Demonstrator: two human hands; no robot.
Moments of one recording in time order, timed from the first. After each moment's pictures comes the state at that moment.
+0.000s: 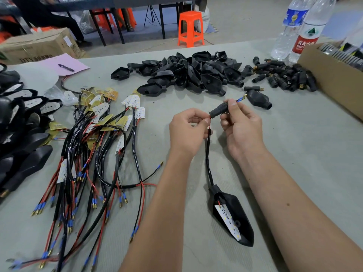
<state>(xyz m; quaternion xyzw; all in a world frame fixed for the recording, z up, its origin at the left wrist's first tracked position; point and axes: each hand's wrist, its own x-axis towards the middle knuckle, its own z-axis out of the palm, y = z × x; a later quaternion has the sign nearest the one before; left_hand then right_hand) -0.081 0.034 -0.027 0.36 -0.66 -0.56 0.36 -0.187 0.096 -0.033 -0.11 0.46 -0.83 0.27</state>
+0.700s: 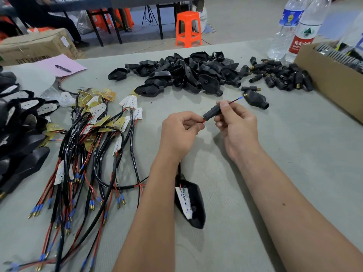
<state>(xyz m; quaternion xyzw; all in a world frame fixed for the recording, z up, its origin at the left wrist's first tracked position) -0.067 0.015 -0.035 0.32 -0.74 -0.49 0.33 -0.185 0.096 -0.033 -0.15 0.51 -0.81 0.26</state>
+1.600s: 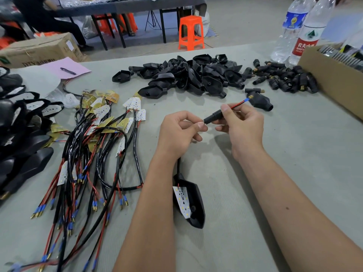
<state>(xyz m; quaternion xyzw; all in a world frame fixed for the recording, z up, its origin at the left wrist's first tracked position) -0.056 0.009 -0.031 0.30 -0.70 -0.58 0.31 -0.184 0.099 -0.033 -0.19 0.59 -0.76 0.19</state>
